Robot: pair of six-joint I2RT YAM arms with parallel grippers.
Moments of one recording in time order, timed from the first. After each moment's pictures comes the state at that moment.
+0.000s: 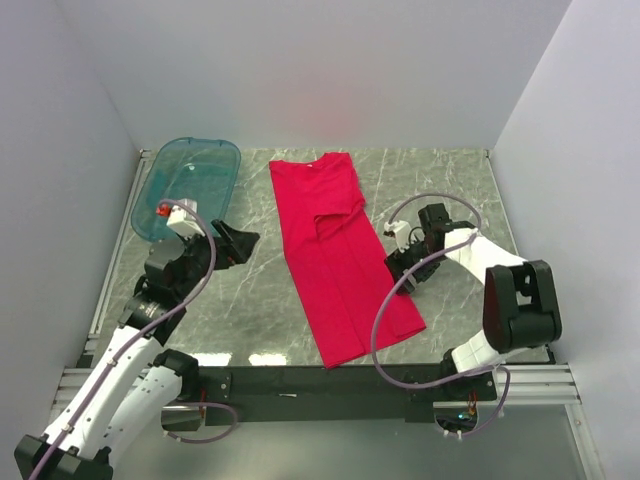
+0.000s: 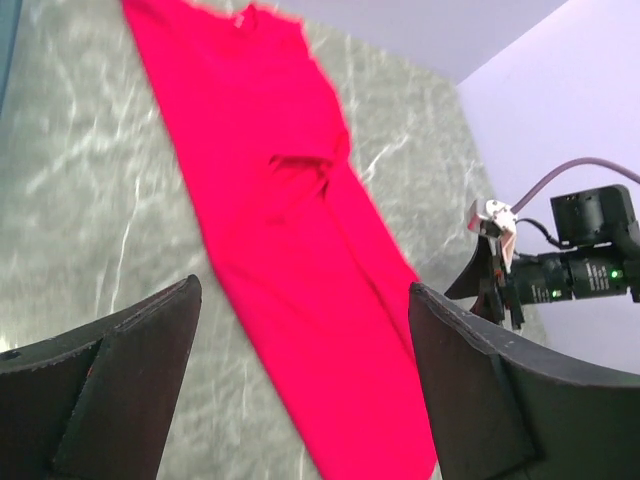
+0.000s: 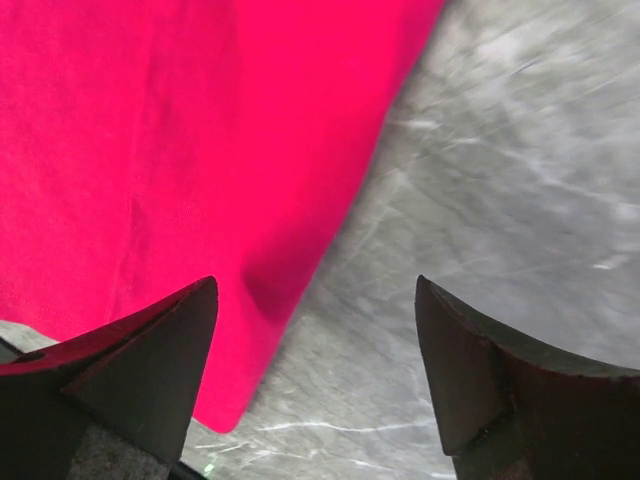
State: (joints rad) left arm -0.34 0.67 0.61 -0.11 0.09 -0.63; right arm 0.14 1.52 0.88 -0.69 -0.35 -0.55
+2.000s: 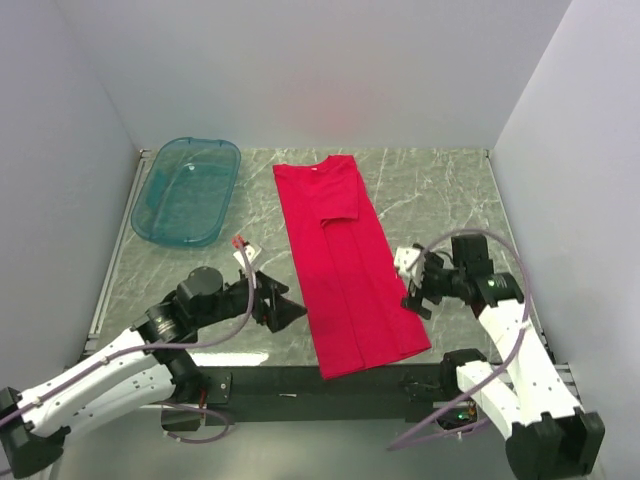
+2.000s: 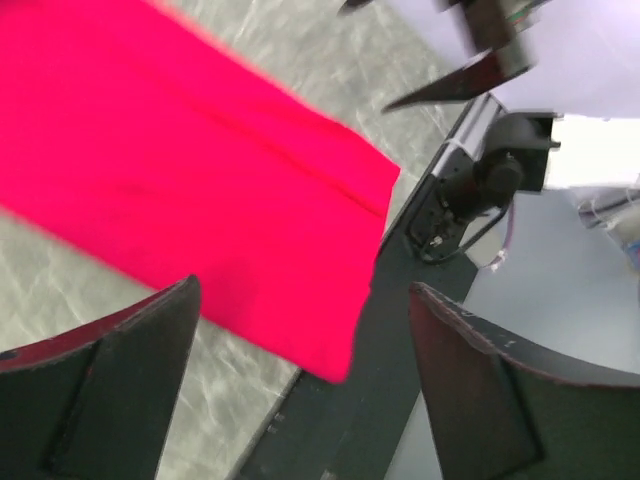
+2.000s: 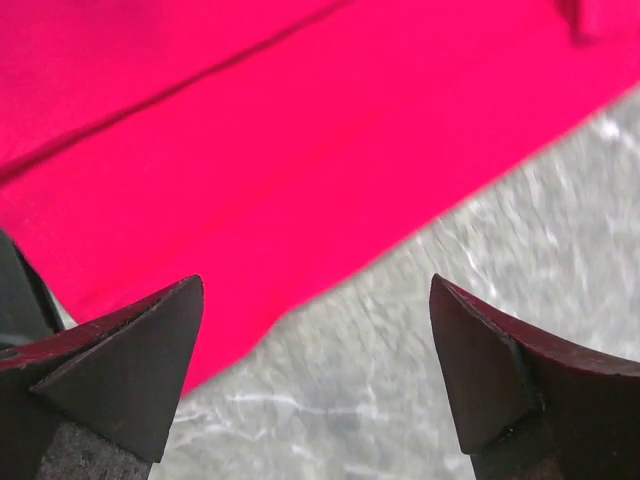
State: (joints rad) left arm -0.84 0.64 0.54 -0.17 0.23 -0.49; right arm 0.13 0.87 0.73 -0.84 -0.64 -1.01
